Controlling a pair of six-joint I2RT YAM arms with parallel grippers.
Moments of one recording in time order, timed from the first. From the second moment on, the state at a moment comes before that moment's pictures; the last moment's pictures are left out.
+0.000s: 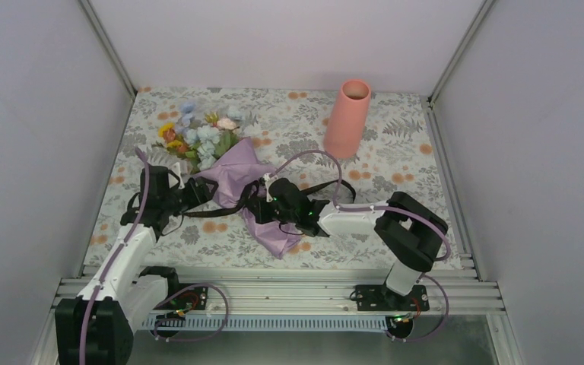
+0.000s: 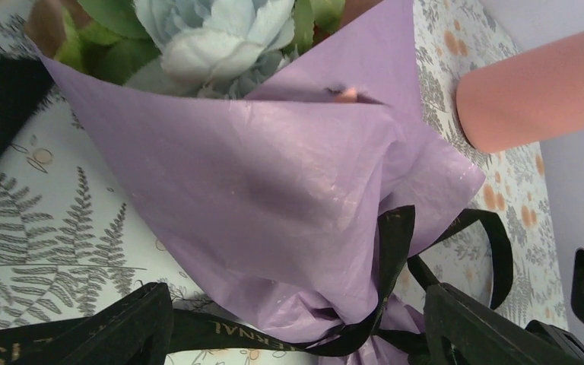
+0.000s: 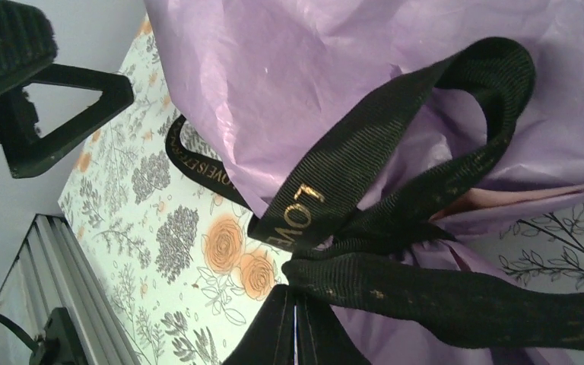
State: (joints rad) left arm -0.03 0.90 0.51 -0.34 0.44 -0.54; right arm 1.01 1.72 0.86 0.28 -0.10 0.75
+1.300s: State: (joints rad) left arm -0.03 1.00 0.37 -0.10 0.57 -0.61; right arm 1.02 1.69 1.05 -0.05 -0.05 0.06
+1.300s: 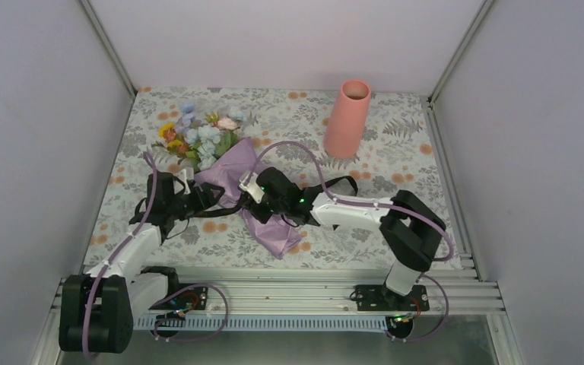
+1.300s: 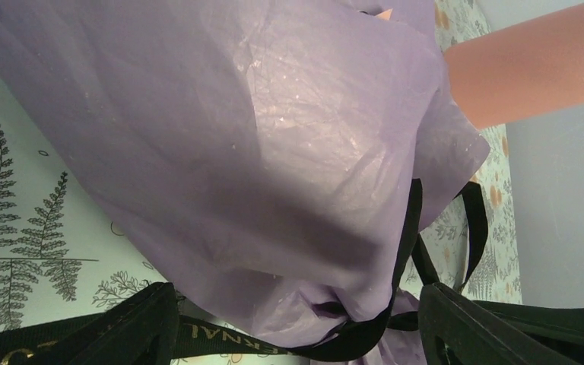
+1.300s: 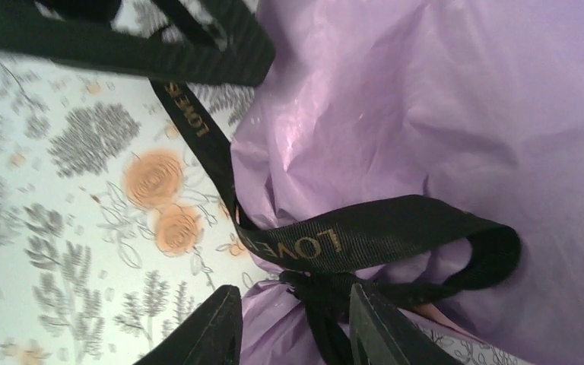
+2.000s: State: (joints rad) left arm -0.03 1.11 0.38 -0.04 0.55 -0.60; right arm 1.03 1.78 0.95 0.11 0.03 -0.28
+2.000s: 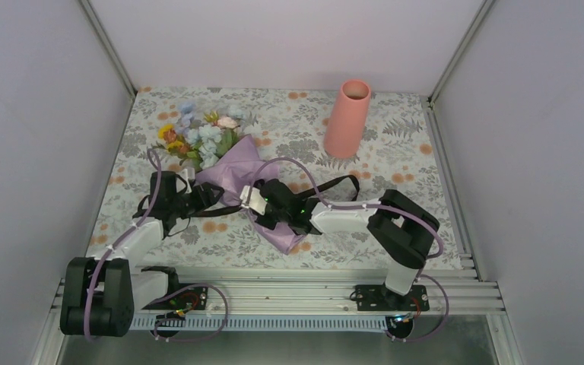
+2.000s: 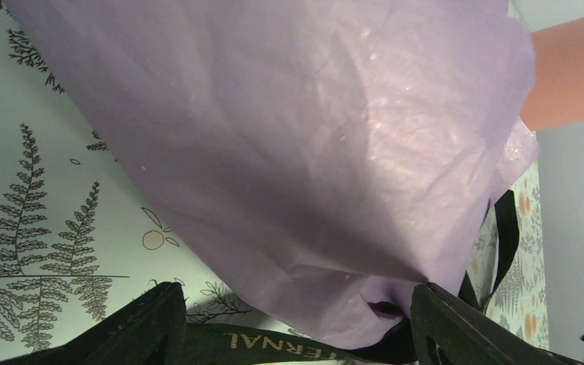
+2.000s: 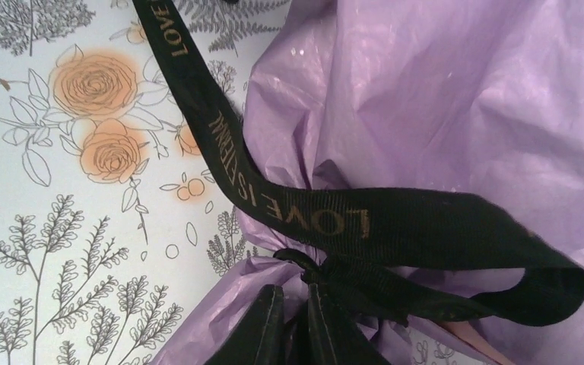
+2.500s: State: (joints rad) left arm -0.03 1.14 0.39 -0.04 0.52 -0.59; right arm 1.06 1.72 0.92 0.13 -0.03 -0.34
